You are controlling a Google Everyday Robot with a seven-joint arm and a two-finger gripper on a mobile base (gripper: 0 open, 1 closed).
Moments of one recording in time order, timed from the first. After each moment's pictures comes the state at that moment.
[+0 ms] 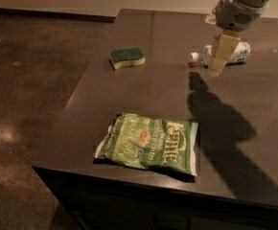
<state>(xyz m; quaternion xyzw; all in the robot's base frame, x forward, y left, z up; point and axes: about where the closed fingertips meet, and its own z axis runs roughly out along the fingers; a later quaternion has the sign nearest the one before) 0.619 -0.194 0.953 -0.65 0.73 -0.03 0.18</state>
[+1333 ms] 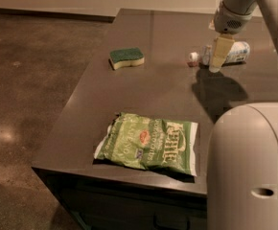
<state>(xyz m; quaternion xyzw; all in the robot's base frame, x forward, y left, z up) 0.710 -0.239 0.897 -0.64 0.75 -0.05 0.15</state>
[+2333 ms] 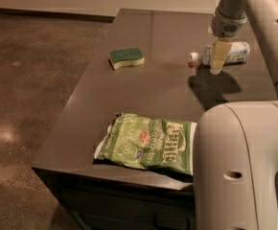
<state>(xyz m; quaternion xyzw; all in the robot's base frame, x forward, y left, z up) 0.729 -0.254 0.875 -0.65 0.75 -0.07 0.11</state>
